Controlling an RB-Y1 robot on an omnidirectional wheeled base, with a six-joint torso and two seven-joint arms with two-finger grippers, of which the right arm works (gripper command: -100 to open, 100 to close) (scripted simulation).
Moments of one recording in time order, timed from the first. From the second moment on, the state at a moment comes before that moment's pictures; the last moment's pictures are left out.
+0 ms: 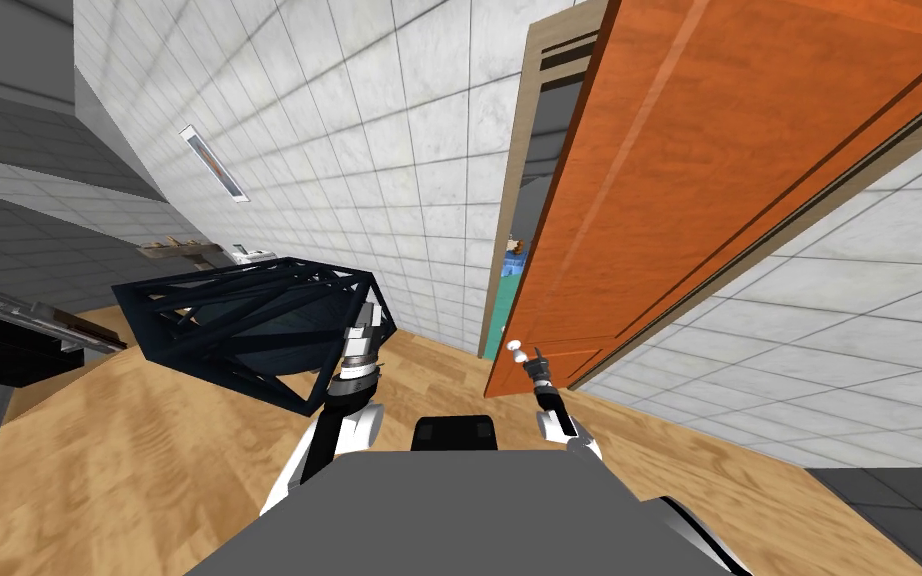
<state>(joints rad) -0.02 -0.35 0.13 -0.73 -0.35 -0.85 -0.68</state>
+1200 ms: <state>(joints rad) -0.03 -0.34 0.19 -0.70 -0.44 -0.84 -0.91</state>
